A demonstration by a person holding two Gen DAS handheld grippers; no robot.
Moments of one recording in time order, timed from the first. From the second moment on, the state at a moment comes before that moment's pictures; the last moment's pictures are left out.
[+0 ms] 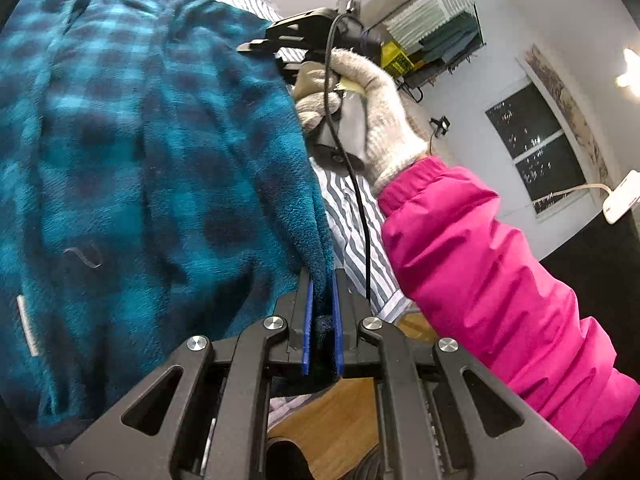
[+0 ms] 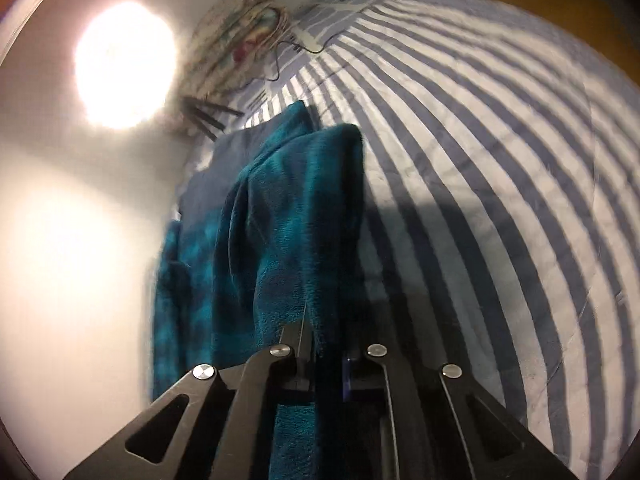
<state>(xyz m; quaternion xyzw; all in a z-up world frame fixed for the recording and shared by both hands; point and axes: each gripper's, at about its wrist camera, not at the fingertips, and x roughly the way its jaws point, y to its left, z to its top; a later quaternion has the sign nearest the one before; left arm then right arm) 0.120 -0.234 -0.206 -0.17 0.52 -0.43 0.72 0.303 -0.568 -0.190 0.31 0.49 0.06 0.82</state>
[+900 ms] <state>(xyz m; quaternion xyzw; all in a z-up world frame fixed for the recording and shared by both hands) 0.114 -0.157 -0.250 -0.24 0.53 -0.36 0.73 0.326 -0.286 -0.189 -0.16 0.51 0.12 0.84</state>
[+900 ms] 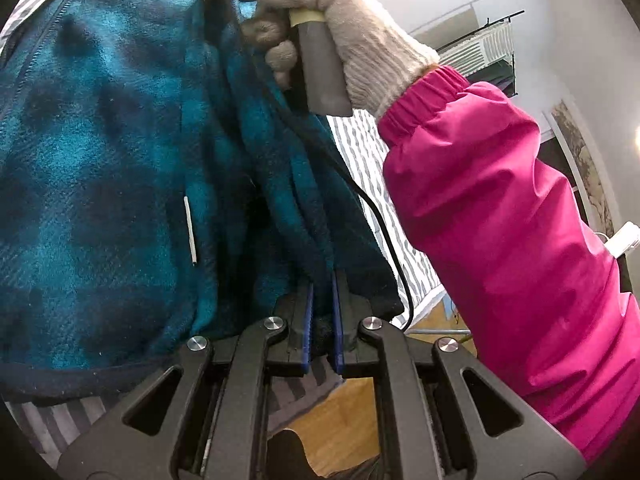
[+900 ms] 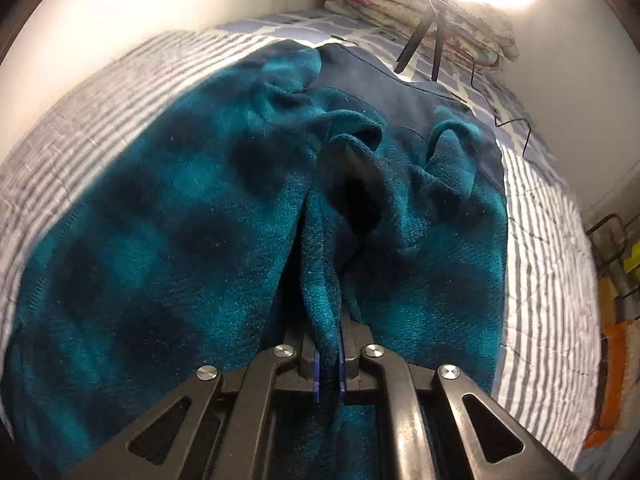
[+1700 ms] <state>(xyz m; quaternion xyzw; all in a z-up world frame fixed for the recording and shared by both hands) 0.080 -0.132 -0.236 -0.16 0.51 -0.31 0.79 0.105 -0.373 -0.147 0.07 0.50 0.21 0.84</state>
